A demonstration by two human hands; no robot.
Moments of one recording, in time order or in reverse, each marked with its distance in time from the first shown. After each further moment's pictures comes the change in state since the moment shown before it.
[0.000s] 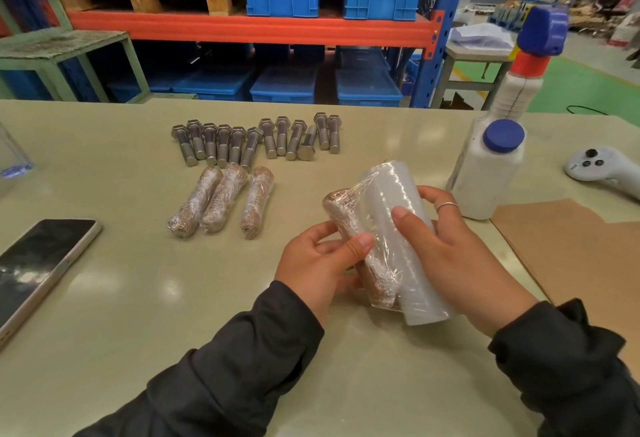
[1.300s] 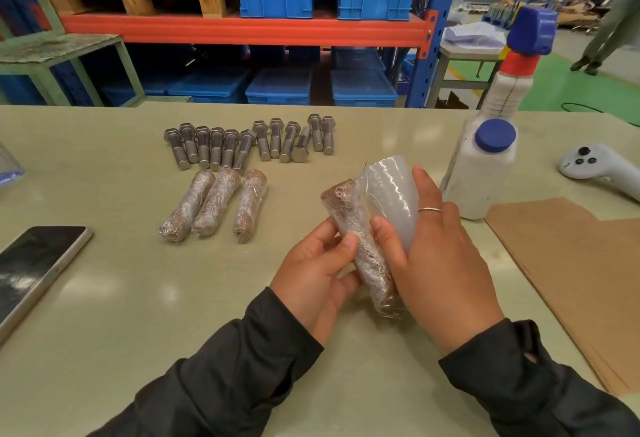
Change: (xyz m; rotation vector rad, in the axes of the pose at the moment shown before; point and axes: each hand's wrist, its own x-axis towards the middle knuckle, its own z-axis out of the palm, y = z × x) left_hand -0.008 0.005 0.010 -0.210 -0.206 -0.005; right_hand -0.013 -0.005 0.017 -0.665 0.258 -0.175
